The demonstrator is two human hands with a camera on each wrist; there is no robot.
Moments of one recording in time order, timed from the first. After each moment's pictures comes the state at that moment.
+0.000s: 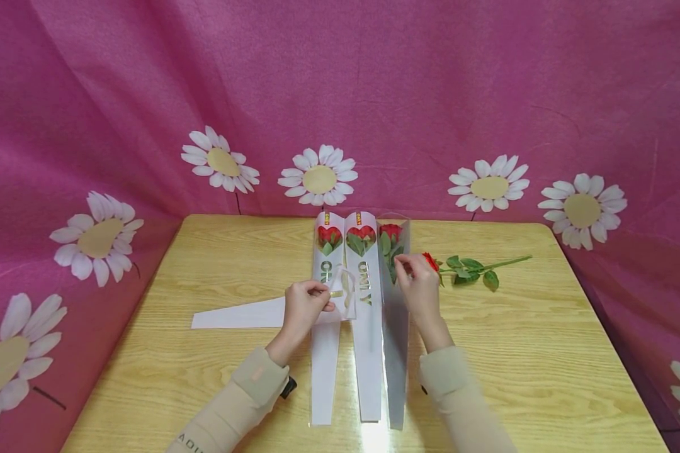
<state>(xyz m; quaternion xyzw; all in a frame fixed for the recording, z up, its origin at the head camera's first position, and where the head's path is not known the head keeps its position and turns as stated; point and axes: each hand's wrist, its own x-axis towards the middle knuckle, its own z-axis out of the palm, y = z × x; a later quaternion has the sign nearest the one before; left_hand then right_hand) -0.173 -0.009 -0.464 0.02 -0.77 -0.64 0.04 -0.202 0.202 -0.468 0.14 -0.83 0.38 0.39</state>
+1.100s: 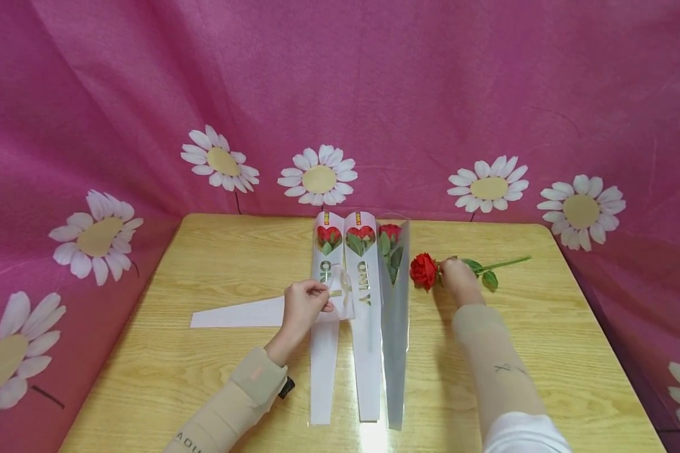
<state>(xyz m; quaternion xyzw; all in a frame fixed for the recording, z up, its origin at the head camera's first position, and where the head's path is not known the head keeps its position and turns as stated) -0.173 -0.011 -0.464 0.01 -0.78 -0.63 0.03 -0.254 0.314 -0.501 0.11 -0.99 0.12 0.01</state>
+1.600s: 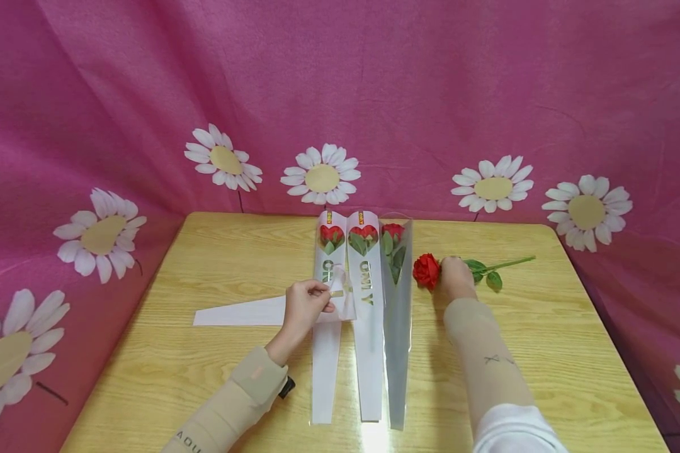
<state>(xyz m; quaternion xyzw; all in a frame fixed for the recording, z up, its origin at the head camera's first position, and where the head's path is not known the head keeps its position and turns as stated) -0.172 -0.014 -0.465 0.00 -0.78 -0.62 0.03 -0.265 0.305 -0.505 0.02 -0.99 0.10 -0.08</state>
